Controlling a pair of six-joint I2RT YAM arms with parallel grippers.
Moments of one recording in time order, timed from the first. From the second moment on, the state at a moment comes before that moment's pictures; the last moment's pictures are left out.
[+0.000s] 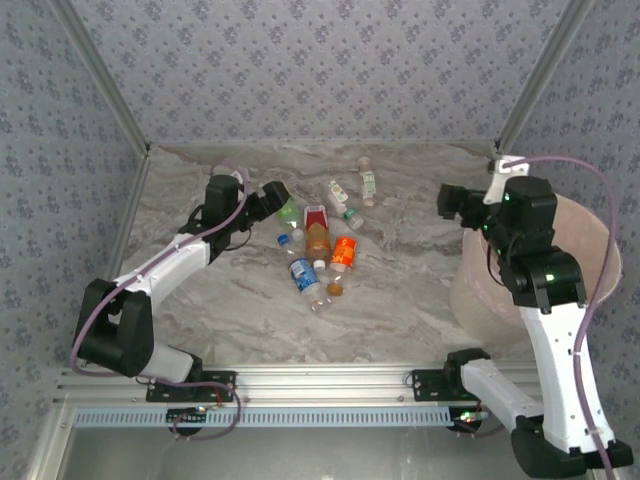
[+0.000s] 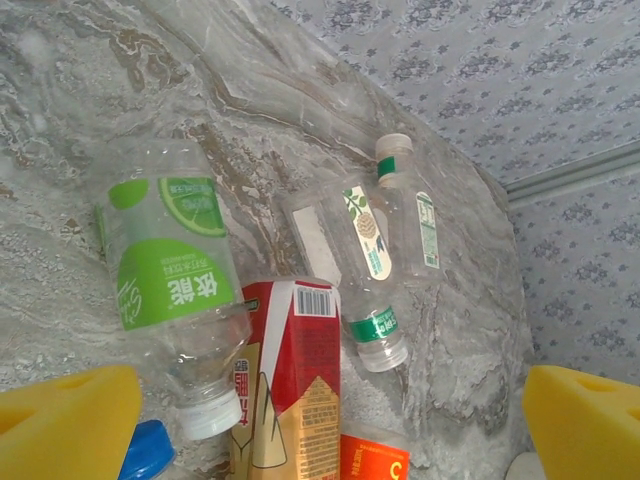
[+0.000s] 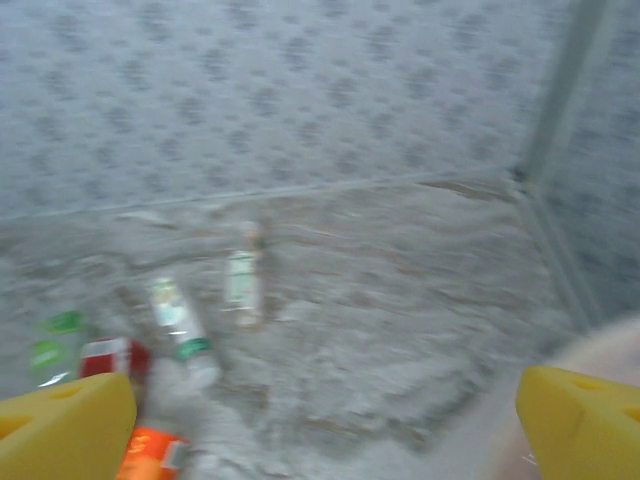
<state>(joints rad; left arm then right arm) -0.37 1.43 0.92 0.02 0.22 -0.84 0.21 0.90 1.34 -0.81 0.11 0.16</state>
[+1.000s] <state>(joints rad) -0.33 1.40 0.85 -0.04 0.17 -0.88 0.71 1.55 1.04 -0.41 0.33 0.74</state>
